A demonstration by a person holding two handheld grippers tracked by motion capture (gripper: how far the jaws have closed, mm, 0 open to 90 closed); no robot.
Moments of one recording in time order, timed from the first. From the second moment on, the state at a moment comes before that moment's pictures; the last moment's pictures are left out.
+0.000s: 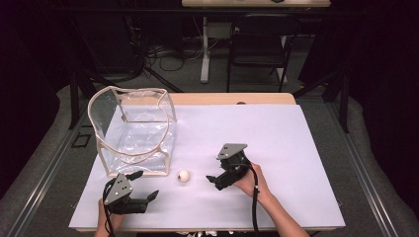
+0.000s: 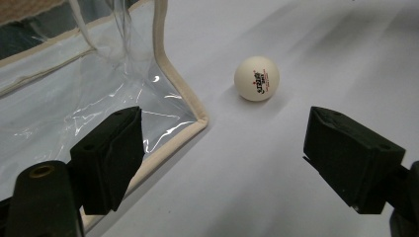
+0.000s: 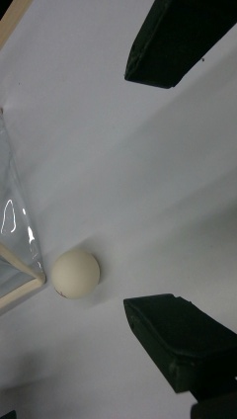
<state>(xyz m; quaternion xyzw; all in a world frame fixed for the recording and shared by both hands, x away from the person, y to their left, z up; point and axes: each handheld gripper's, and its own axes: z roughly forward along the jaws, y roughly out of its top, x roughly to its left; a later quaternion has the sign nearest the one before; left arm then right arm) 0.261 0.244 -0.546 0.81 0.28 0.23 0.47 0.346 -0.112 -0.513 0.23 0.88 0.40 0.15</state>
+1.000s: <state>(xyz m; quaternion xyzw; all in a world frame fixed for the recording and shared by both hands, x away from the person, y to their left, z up) 0.262 0.243 -0.546 0.81 0.28 0.22 0.46 0.351 -0.079 -0.520 0.21 0.89 0.39 0.13</state>
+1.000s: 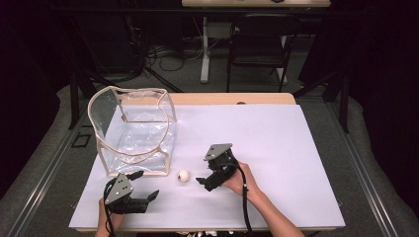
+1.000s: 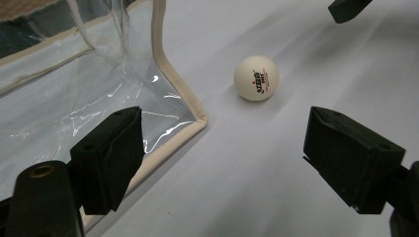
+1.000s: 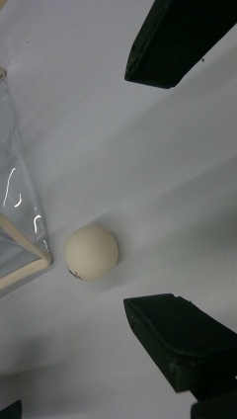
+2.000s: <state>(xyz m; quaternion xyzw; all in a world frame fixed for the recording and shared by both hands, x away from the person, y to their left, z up) 0.262 0.243 -0.546 0.81 0.28 0.22 0.46 0.352 -0.041 -0.531 0.19 0.90 0.38 0.12</state>
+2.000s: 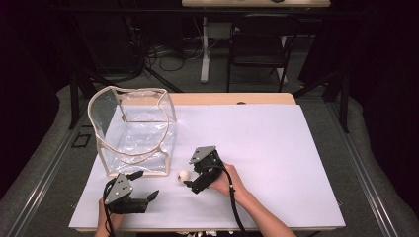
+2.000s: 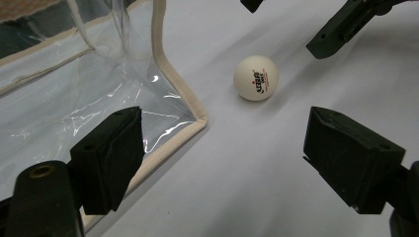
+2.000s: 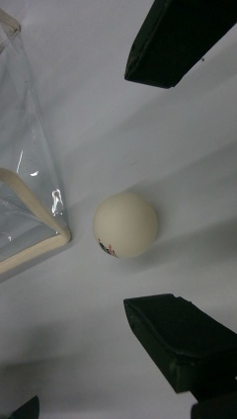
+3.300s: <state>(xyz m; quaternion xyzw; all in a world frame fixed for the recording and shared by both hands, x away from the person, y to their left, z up) 0.262 0.243 -0.546 0.81 0.27 0.22 0.47 0.351 -0.015 -0.550 0.17 0.91 0.37 0.10</state>
